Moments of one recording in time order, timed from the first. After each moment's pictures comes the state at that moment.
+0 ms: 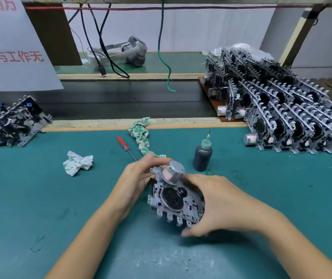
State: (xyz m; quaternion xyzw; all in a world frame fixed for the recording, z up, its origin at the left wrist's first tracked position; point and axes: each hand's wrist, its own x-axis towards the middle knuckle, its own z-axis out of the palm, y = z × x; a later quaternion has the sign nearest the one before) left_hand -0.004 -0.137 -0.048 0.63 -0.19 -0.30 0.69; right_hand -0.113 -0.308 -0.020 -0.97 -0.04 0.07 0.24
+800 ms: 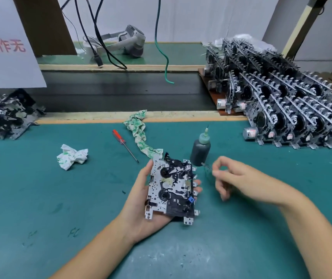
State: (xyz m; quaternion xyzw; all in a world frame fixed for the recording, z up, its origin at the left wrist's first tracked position) left_hand -0.040 -0.153 -0.068 0.27 -0.01 -0.56 0.78; right_hand -0.114 -0.363 -0.030 -0.83 0.13 0.14 0.52
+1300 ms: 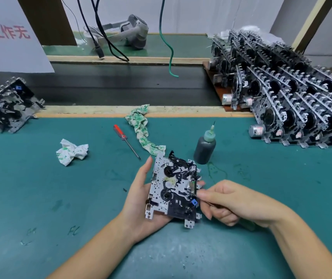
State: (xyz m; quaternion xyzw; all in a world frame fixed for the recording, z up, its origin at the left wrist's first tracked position) left_hand -0.036 -0.150 -0.078 0.31 -0.01 -0.56 0.77; right_hand -0.122 -0.333 -0.038 -0.69 0.08 0.28 0.66
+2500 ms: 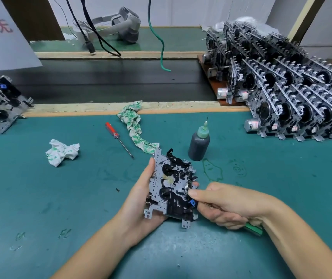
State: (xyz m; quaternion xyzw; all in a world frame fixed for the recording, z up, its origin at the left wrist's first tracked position) left_hand -0.041 -0.158 -0.078 0.40 -0.02 -0.51 0.76; right_hand -0.119 -0.336 -0.039 -0.67 0.09 0.37 0.63
